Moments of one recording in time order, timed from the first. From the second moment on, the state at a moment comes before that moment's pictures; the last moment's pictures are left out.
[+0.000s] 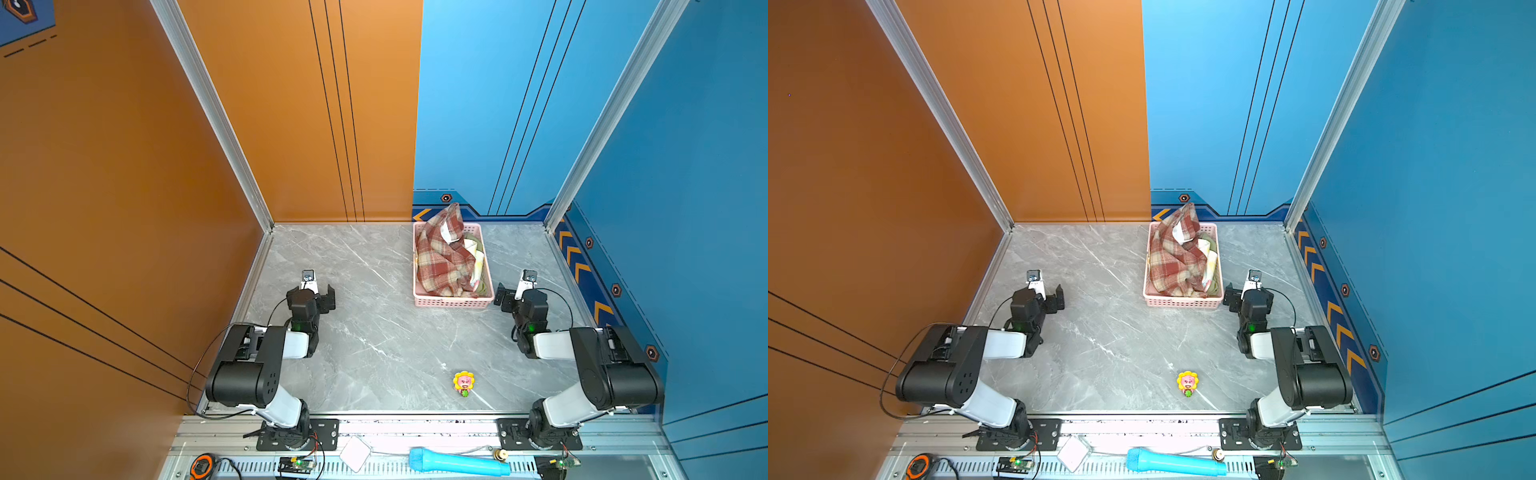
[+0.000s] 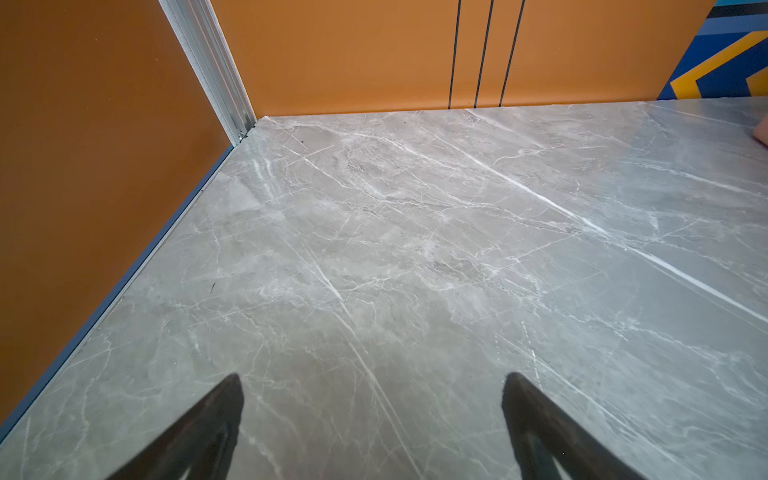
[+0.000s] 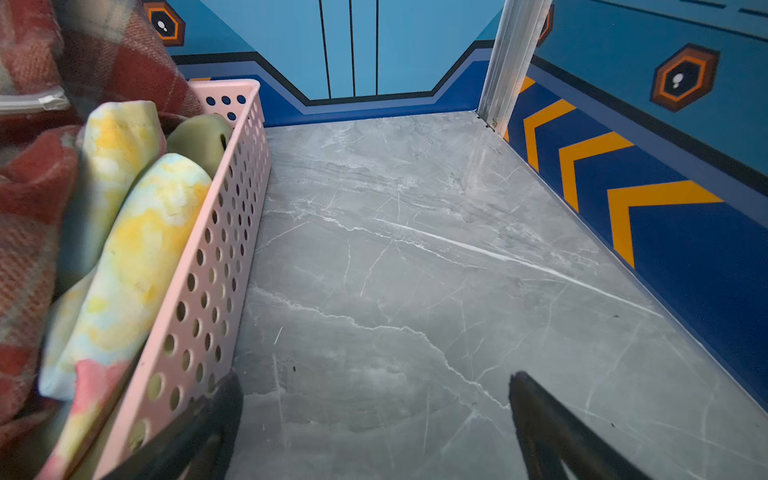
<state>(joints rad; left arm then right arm) -0.04 1.56 0.39 0.82 -0.20 0.01 0.04 1.55 0.37 0.82 0.22 0.07</state>
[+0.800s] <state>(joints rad) -0.04 1.56 0.39 0.82 -0.20 0.01 0.04 1.55 0.37 0.82 0.22 0.07</state>
